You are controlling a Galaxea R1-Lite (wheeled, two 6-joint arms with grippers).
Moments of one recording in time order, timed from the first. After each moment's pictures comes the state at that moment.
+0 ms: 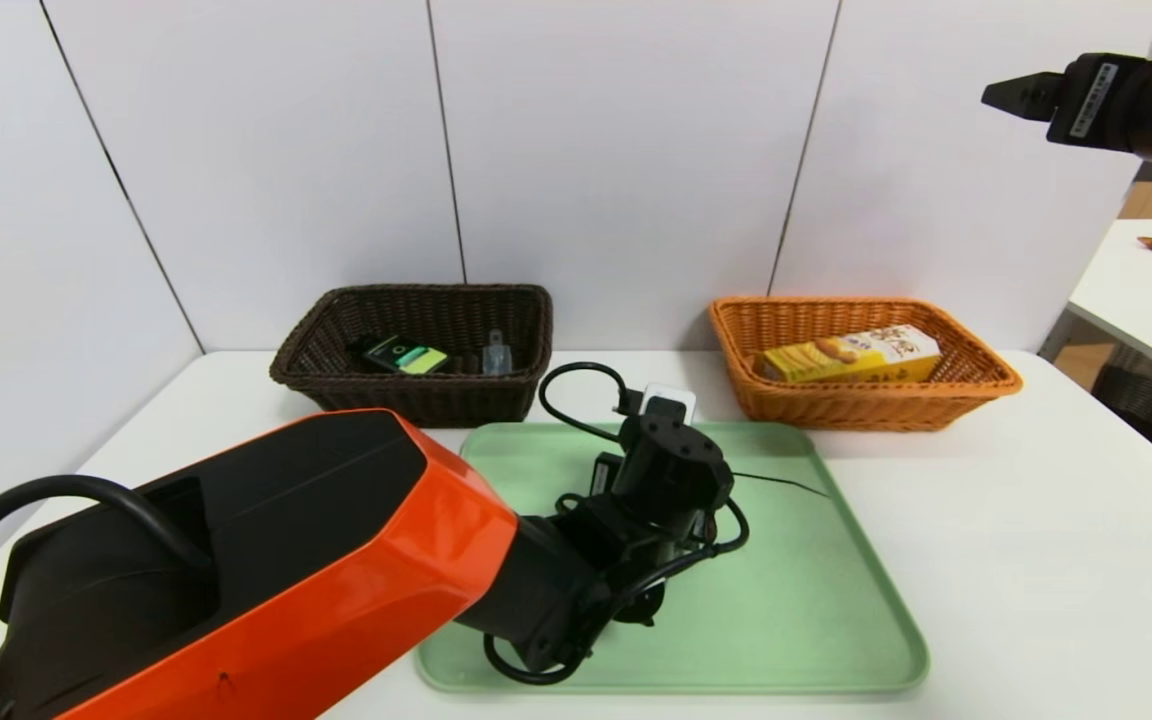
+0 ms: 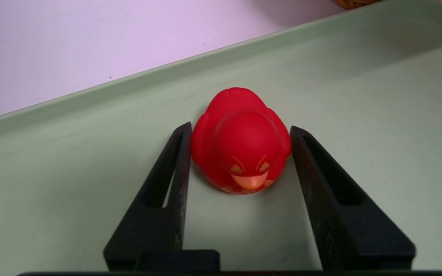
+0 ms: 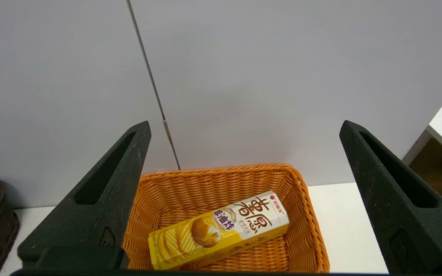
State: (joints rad) left arm -0.91 2.31 -1.29 -0.68 0.50 -0.18; right arm 0.05 1.58 -1.46 -0.10 -0.13 0.05
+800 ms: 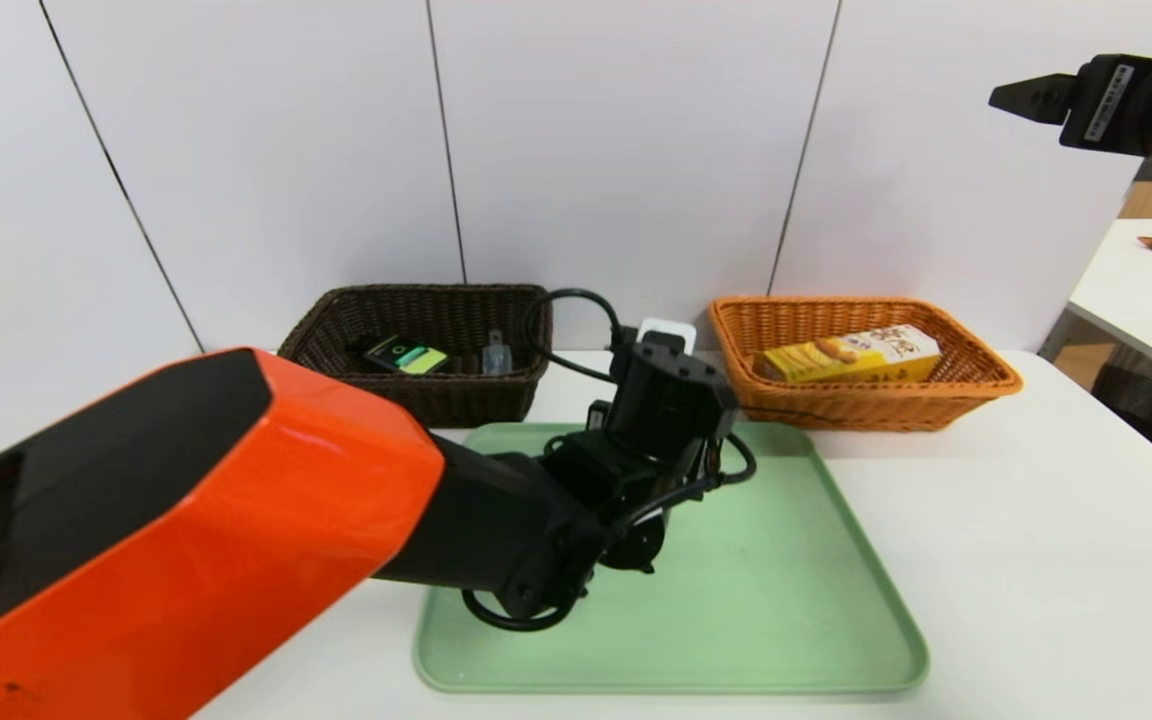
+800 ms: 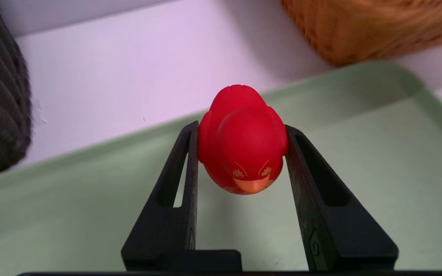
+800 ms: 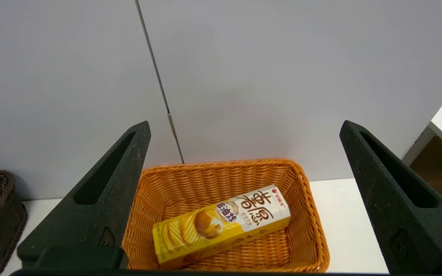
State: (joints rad) left arm -0.91 2.19 -1.38 -0.51 0.51 -0.18; right arm 0.05 1.55 -1.43 -0.09 -0.12 0.06
